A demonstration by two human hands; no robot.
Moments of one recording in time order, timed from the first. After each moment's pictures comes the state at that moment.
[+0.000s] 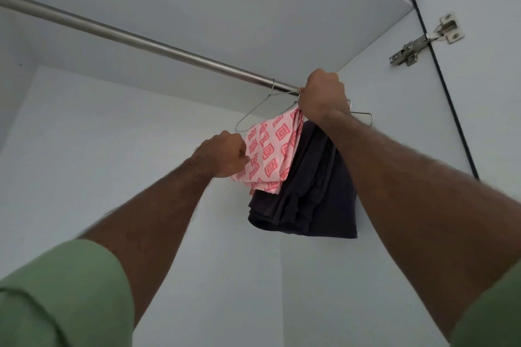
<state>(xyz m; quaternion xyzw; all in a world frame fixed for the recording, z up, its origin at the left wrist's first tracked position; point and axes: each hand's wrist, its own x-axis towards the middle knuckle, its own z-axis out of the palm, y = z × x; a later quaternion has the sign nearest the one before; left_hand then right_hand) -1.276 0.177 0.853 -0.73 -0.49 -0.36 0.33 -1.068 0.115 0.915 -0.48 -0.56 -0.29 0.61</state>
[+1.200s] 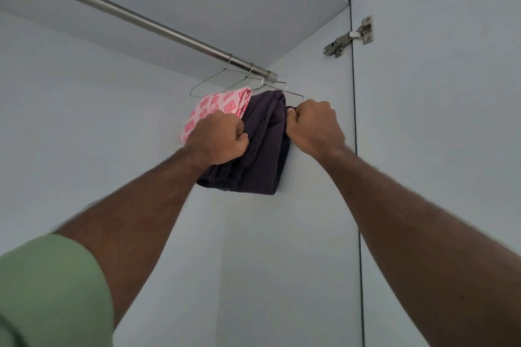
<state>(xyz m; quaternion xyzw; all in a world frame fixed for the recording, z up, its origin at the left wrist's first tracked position) -1.158 0.091 0.786 -0.71 -0.39 -0.49 0.32 -0.955 0.064 0.807 -0.49 -0.61 -0.32 0.53</state>
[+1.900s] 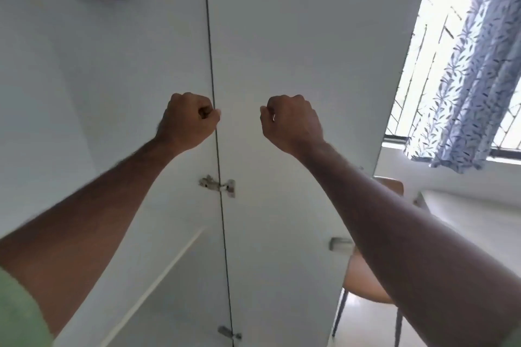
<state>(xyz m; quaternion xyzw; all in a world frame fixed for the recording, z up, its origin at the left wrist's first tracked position) -1.038 -0.011 0.492 -0.86 -0.23 -0.45 -0.06 -0.879 -0.160 0.491 -0.78 -0.49 -0.22 0.32</state>
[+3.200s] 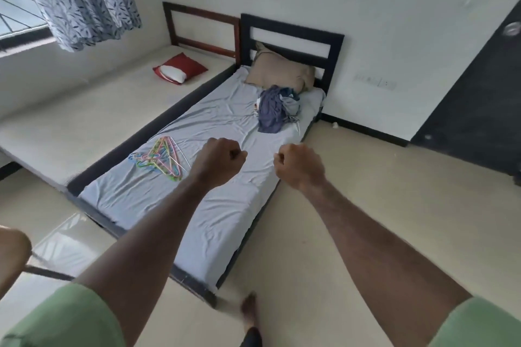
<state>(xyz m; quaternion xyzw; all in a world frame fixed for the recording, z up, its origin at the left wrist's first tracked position) -0.682 -1.082 0.202 -0.88 0.37 -0.01 -0.30 -0.794 -1.250 0.189 -0.95 0.25 -0.13 0.12</state>
